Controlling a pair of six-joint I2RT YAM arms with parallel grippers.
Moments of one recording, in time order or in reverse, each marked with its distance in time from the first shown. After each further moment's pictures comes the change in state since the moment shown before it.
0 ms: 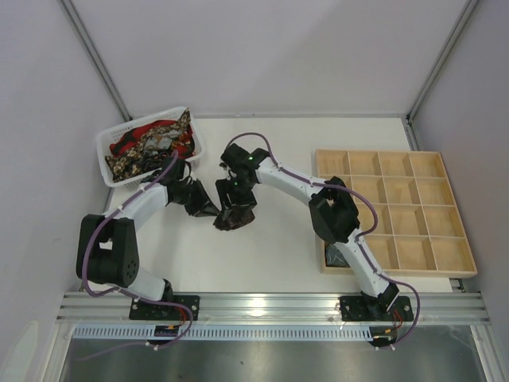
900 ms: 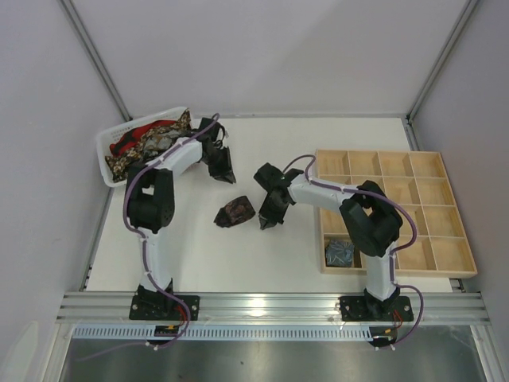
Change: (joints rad) left arm -0.129 0.568 0.720 -0.169 -0.145 0.230; right arm -0.071 -0.400 -0.708 0.254 0.221 0.661
